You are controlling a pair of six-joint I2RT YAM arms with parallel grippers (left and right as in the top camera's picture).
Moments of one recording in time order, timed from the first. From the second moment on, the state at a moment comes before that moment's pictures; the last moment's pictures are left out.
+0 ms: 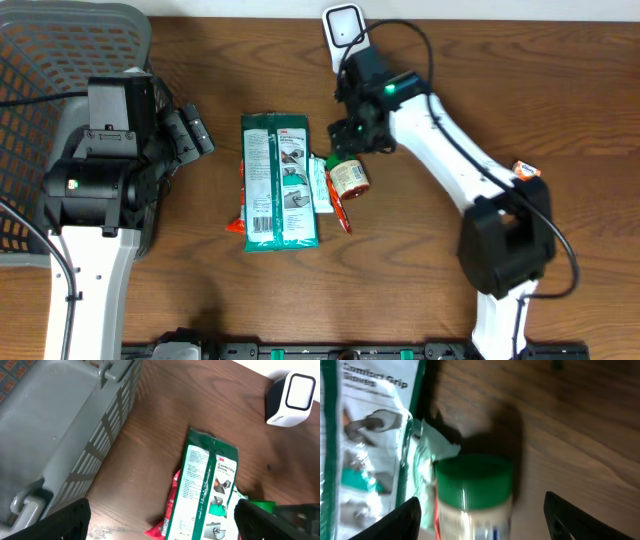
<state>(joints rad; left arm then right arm) -0.06 1.25 1.46 -1.10 -0.11 -0.43 0.49 2.07 1.73 -0.98 -0.14 0.17</state>
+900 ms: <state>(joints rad) -0.06 1.25 1.46 -1.10 -0.11 -0.43 0.51 2.20 1.73 -0.91 -0.13 0.17</state>
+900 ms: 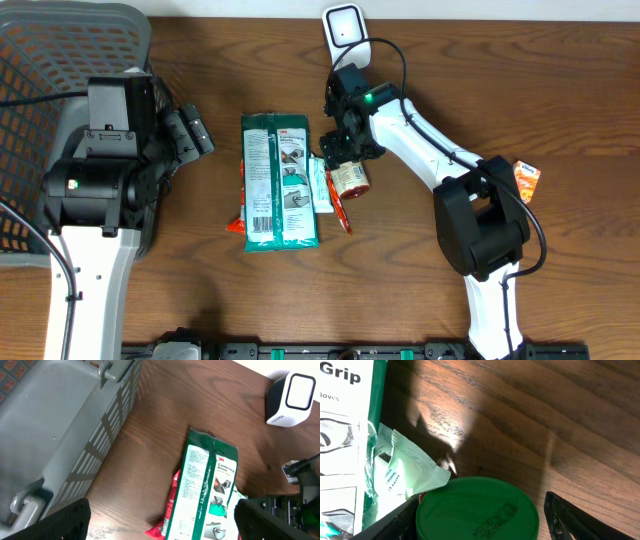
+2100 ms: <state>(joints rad) -0.06 1.25 1.46 -1.10 -0.11 -0.43 0.51 2.20 1.73 -0.92 -0.13 0.17</state>
